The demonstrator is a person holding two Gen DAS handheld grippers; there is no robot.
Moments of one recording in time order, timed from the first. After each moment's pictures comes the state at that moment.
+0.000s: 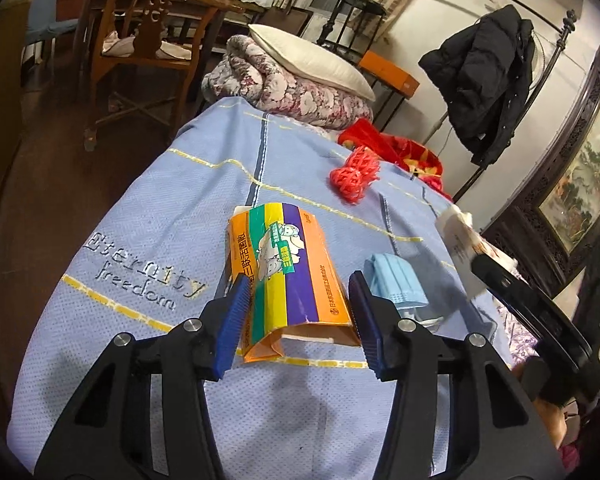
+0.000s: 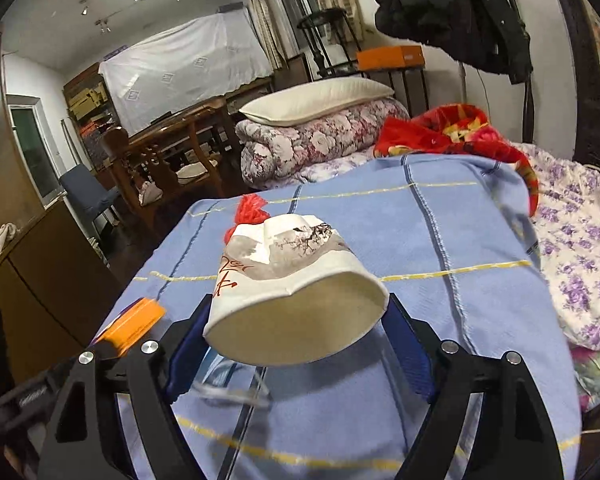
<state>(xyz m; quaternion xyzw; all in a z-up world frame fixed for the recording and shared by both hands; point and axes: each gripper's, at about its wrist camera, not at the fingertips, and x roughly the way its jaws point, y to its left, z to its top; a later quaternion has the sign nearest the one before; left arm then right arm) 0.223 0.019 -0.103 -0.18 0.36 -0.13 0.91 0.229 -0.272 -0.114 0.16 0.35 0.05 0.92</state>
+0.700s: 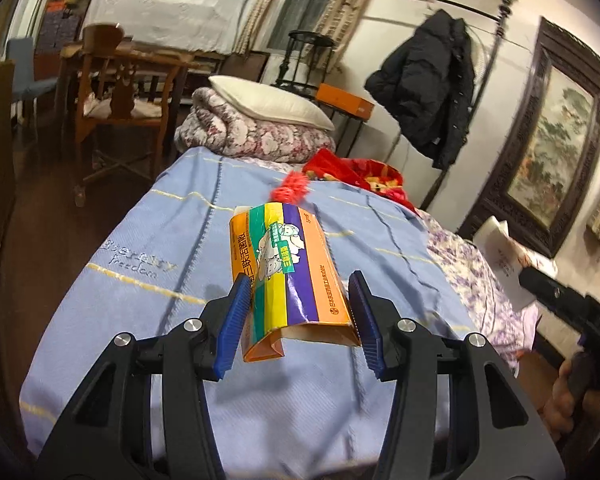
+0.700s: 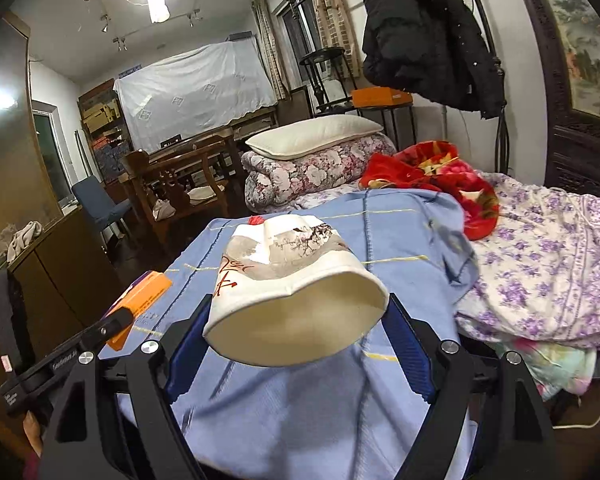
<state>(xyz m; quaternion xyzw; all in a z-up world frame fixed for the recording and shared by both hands) 0.117 -0.020 -0.062 -0.12 0.27 -0.16 0.94 0.085 -0.322 -0.043 0.14 0.30 0.04 0.94</state>
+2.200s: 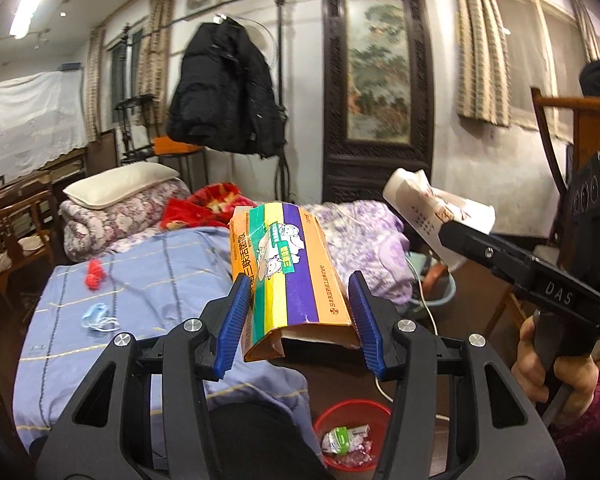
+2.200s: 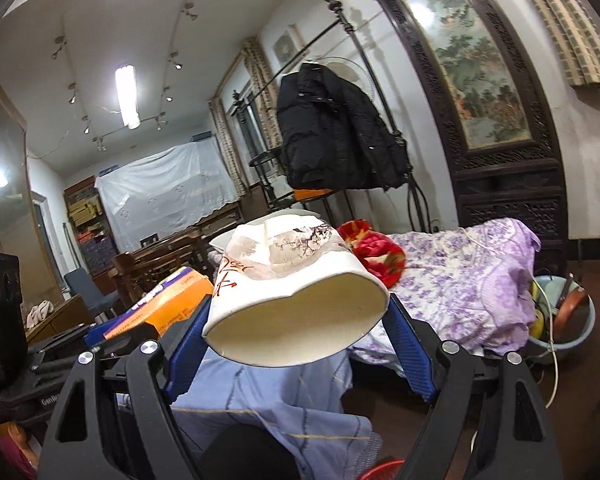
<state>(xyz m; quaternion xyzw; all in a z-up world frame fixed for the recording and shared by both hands) -0.090 -0.288 0.037 0.09 0.19 -0.36 0.91 -0.180 -0.508 0.016 0.21 0.15 -0.05 0.97</state>
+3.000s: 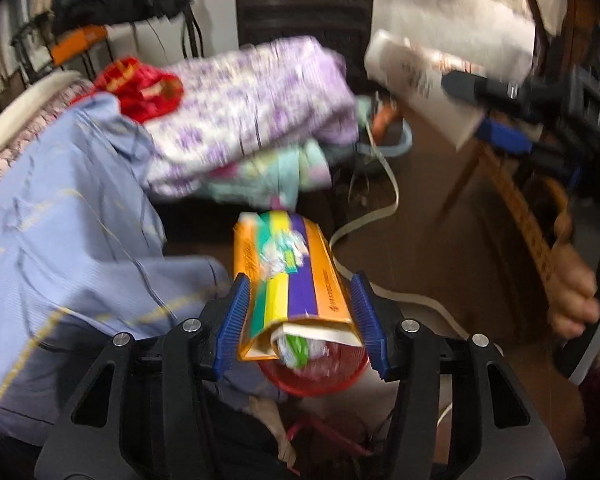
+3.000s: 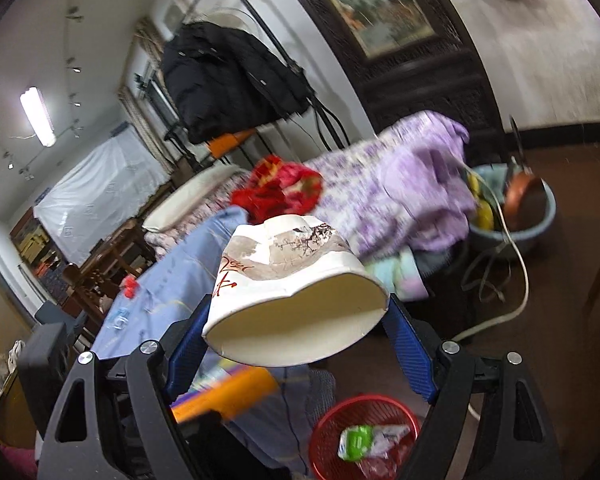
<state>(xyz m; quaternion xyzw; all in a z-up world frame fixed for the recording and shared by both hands) -0.066 -0.413 -0.155 0.23 0.40 -0.43 0.78 -0.202 -0.608 -0.133 0.33 0.25 -0.14 0.90</state>
